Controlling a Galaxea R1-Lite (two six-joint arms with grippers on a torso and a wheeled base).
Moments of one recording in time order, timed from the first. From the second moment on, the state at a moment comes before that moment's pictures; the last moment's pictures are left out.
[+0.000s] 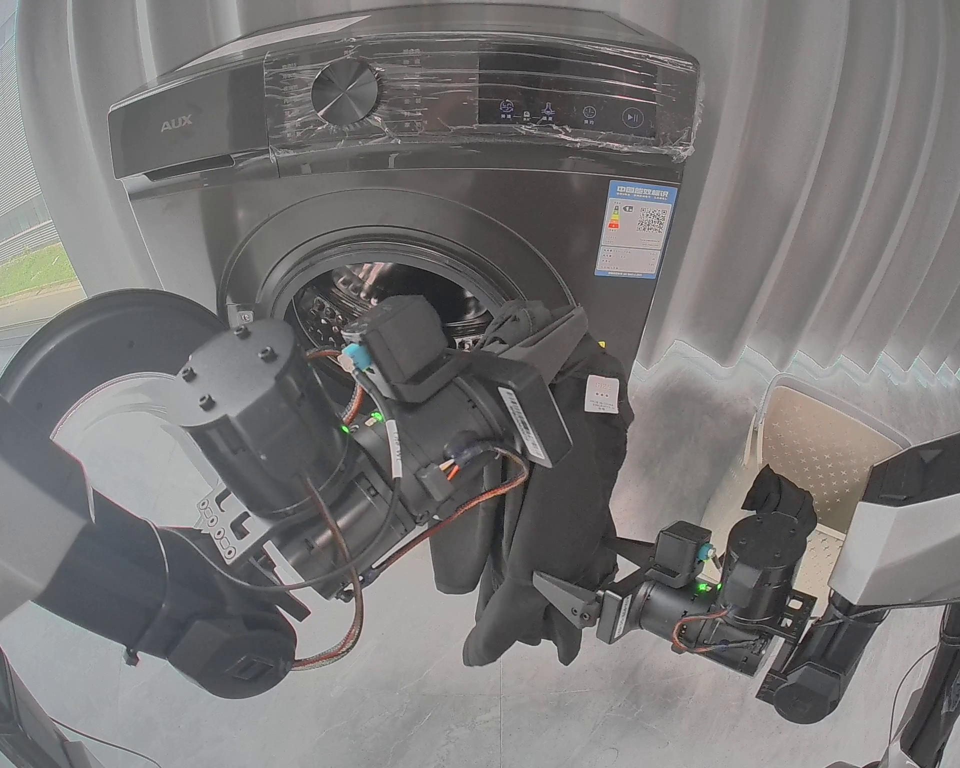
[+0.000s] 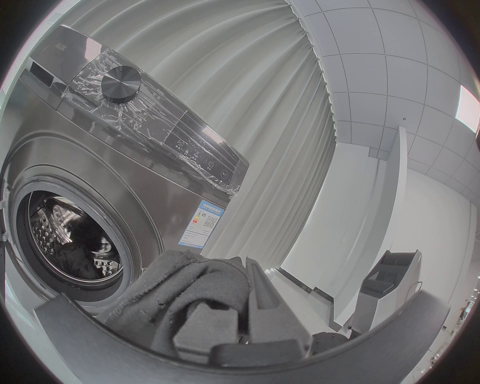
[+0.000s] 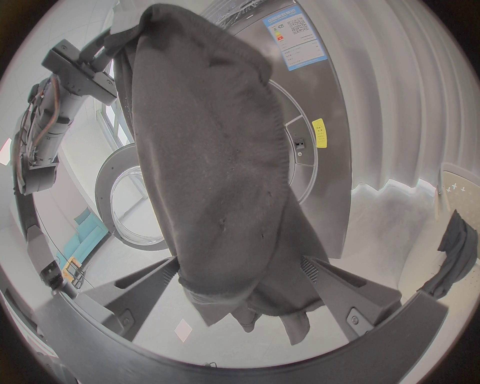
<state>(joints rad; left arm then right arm) -0.82 1.85 -0.83 -1.34 -0.03 -0.29 0.69 2.10 -0.34 -1.55 0.02 0.24</state>
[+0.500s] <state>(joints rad) -0.87 1.81 -0.83 -1.33 -0.02 -0.29 0.69 2.20 -0.52 -1.55 0.04 0.23</state>
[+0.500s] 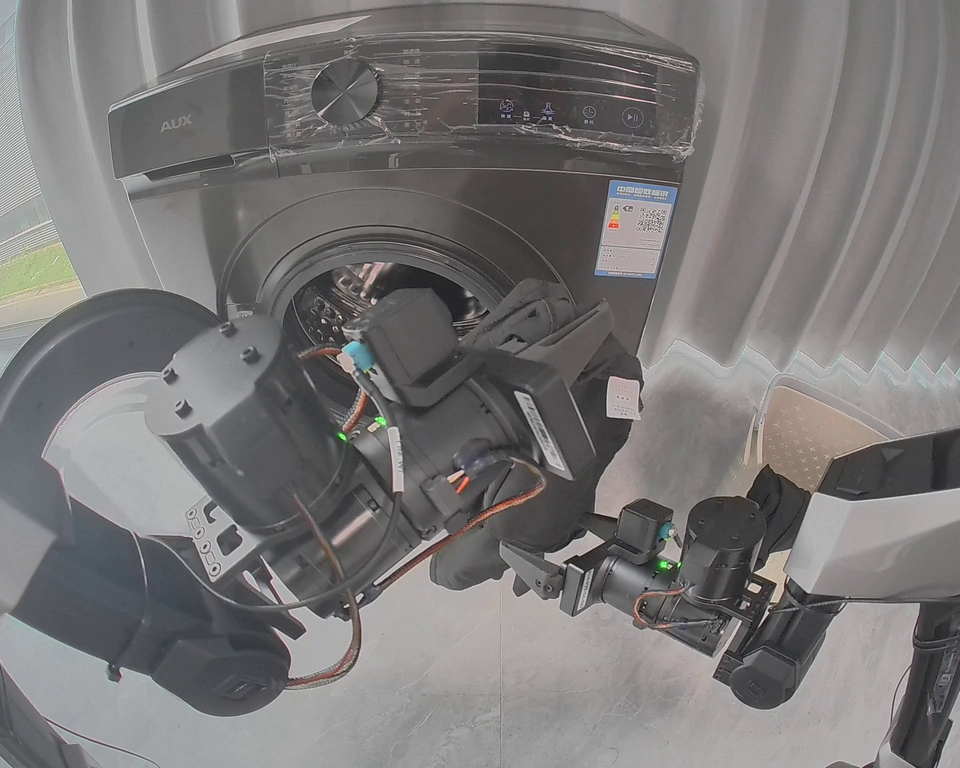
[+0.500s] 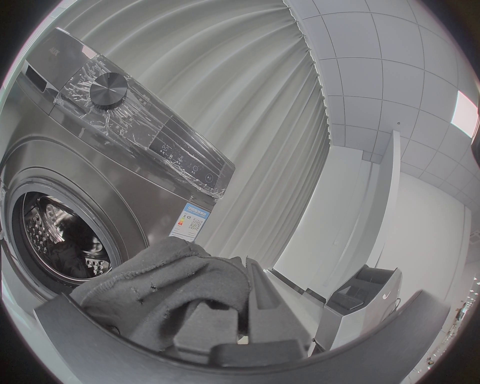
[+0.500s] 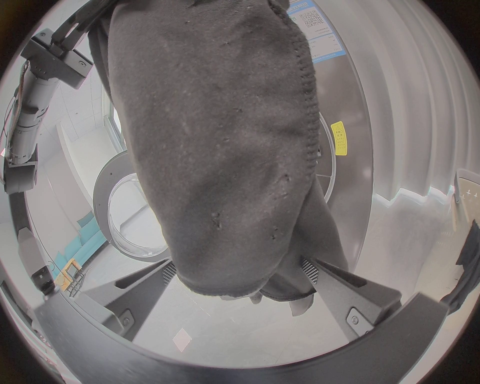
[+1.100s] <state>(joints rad) -0.88 1.80 -0.83 -1.33 -0.02 -0.29 0.69 2.24 -0.64 -1.55 0.04 0.22</state>
